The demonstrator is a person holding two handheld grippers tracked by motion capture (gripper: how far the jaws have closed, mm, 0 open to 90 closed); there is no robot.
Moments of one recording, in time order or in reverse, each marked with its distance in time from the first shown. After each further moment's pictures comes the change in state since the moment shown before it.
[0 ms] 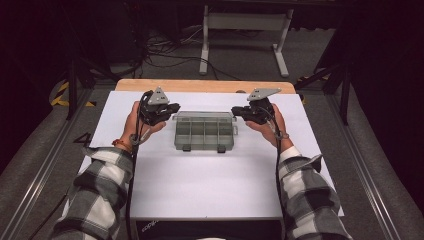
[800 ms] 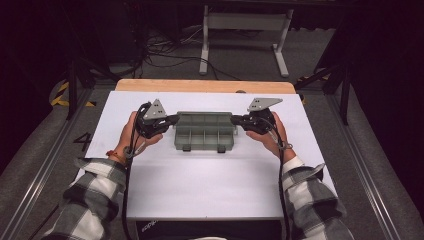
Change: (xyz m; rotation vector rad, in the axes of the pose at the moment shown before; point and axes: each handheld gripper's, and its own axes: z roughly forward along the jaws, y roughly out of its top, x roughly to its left) left arm -0.025 -0.017 -0.019 -0.003 -0.044 0.062; right arm 0.025 -0.014 -0.010 -0.013 0.041 -0.034
